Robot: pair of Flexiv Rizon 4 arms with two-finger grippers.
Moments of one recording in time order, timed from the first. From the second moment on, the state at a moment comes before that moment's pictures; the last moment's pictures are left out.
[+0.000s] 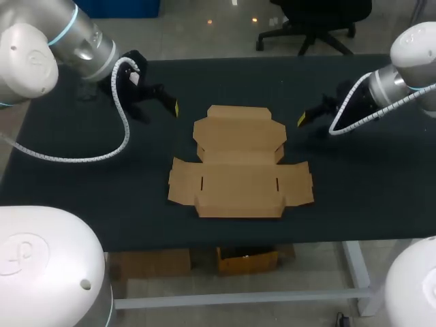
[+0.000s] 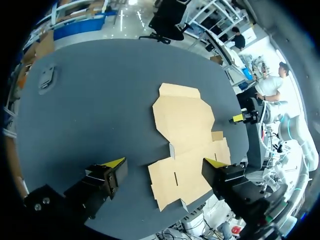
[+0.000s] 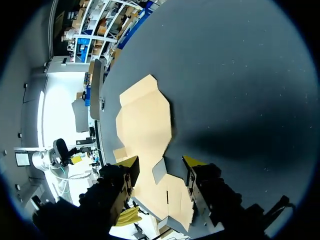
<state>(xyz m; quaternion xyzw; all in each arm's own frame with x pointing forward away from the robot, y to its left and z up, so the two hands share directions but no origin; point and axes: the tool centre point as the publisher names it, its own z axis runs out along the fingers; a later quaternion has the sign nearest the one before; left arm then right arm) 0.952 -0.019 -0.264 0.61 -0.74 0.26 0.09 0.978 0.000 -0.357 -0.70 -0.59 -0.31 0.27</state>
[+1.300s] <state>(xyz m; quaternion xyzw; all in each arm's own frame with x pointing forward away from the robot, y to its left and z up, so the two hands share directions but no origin) 0.979 -0.030 -0.269 0.58 -0.75 0.29 0.13 1.016 0.029 -0.400 -0.64 -0.61 -0.39 0.26</state>
